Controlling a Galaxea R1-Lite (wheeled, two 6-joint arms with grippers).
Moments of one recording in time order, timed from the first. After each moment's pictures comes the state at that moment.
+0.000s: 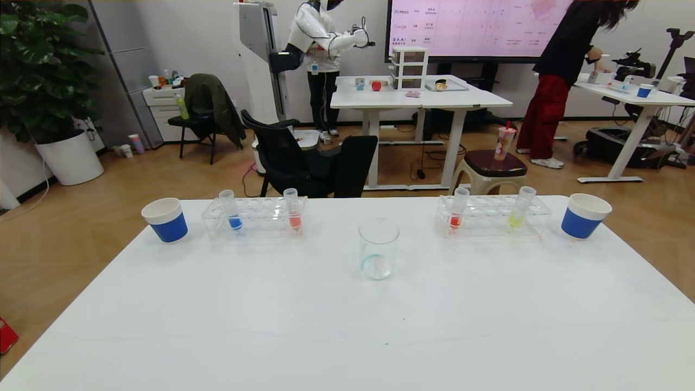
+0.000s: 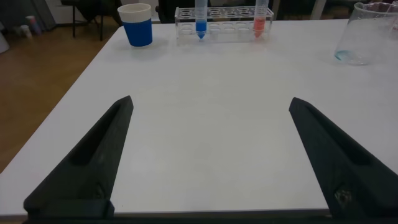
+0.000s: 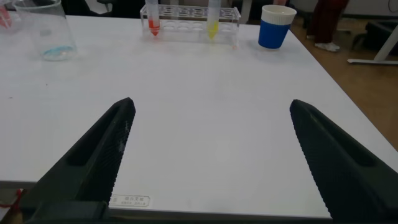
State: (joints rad) left arm 0.00 0.00 0.00 0.00 0.00 0.02; right arm 0.00 0.00 0.00 0.00 0.00 -0.01
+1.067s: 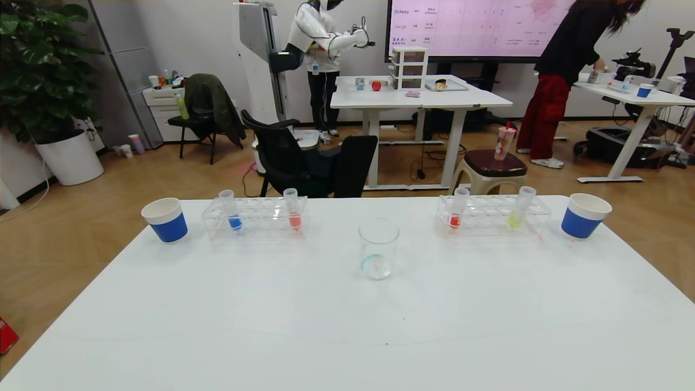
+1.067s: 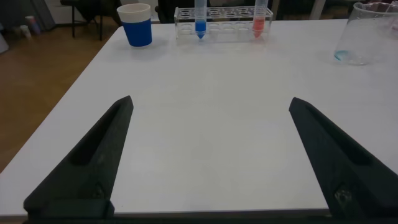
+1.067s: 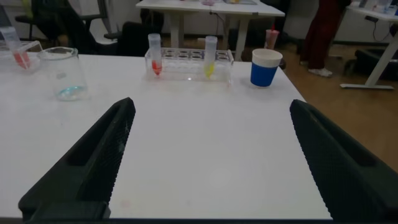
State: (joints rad) left arm 0.00 0.00 0.00 0.00 0.00 0.02; right arm 0.00 0.08 -0.16 -0.01 0.00 -0.01
